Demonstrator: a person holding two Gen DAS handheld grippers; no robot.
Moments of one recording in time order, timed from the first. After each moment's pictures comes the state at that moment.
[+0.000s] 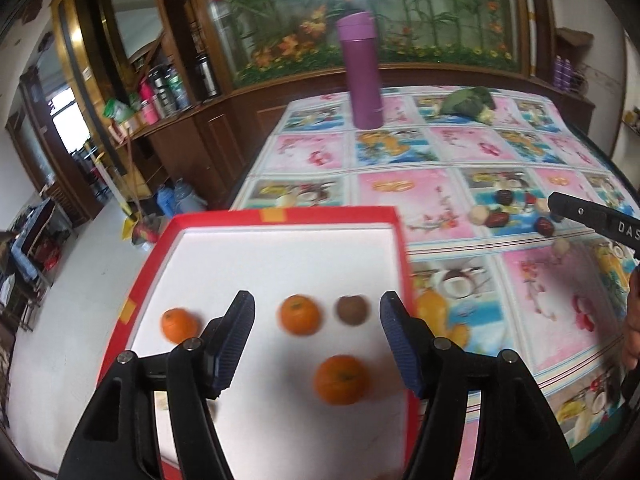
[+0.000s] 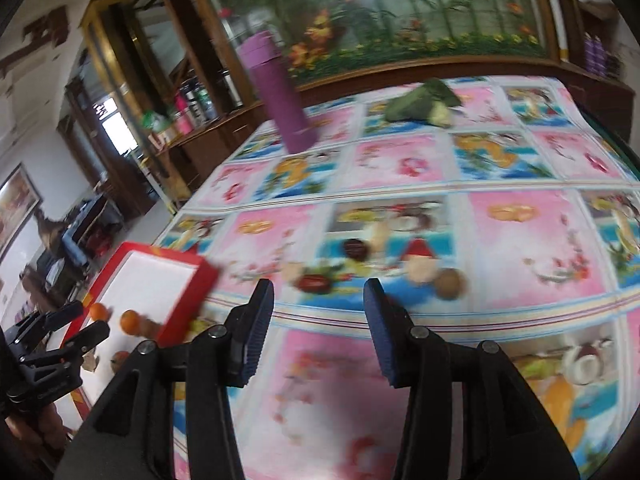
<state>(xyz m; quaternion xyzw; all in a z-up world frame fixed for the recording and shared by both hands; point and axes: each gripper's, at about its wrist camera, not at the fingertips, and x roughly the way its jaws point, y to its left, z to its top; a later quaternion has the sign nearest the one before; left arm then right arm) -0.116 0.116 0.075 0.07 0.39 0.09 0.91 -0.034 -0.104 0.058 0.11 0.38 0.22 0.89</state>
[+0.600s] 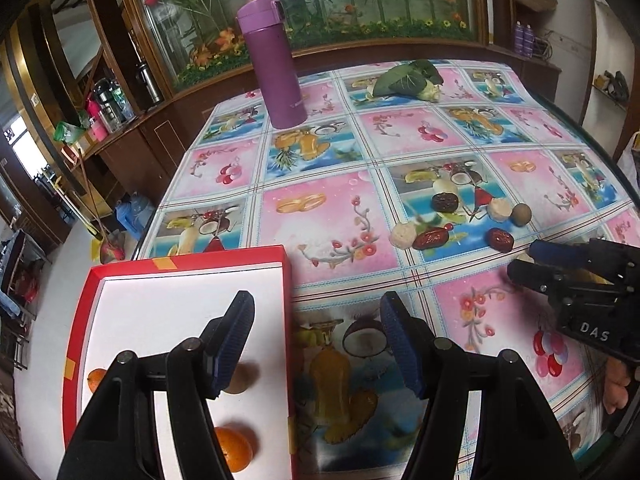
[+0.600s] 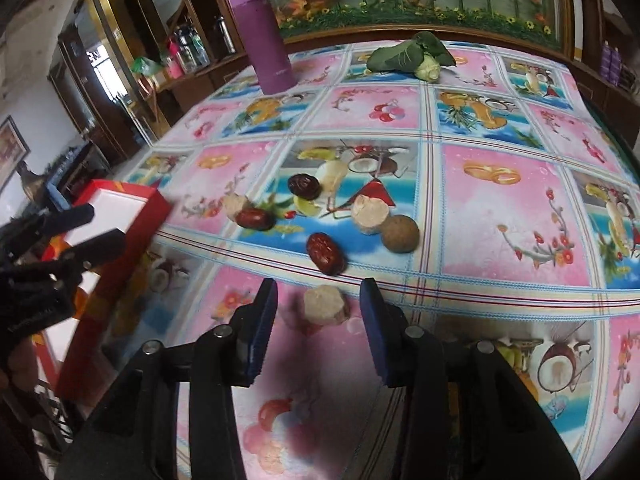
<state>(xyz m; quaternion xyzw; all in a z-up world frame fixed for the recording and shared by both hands) -0.057 0.056 0.063 0.09 0.43 0.03 0.90 -0.026 -0.110 0.026 0.02 0.45 0.22 0.87</state>
